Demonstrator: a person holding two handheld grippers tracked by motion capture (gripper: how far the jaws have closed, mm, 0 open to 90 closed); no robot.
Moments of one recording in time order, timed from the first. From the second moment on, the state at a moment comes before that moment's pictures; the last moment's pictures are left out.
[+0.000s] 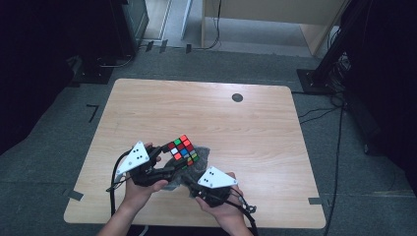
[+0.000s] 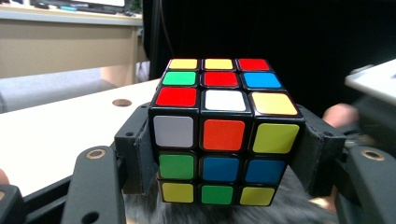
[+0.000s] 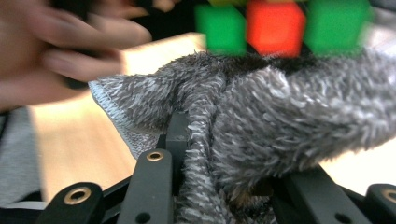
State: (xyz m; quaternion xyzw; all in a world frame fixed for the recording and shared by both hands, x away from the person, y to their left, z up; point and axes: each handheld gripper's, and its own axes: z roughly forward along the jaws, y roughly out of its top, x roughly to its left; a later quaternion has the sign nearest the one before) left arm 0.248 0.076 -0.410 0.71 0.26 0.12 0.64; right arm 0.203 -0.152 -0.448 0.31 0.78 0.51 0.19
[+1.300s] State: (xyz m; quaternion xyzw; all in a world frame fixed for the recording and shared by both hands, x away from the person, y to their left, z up) left arm 0.259 0.083 -0.416 0.70 0.30 0.11 0.64; right arm 0.225 -0.200 -0.446 0.40 0.71 0.52 0.26
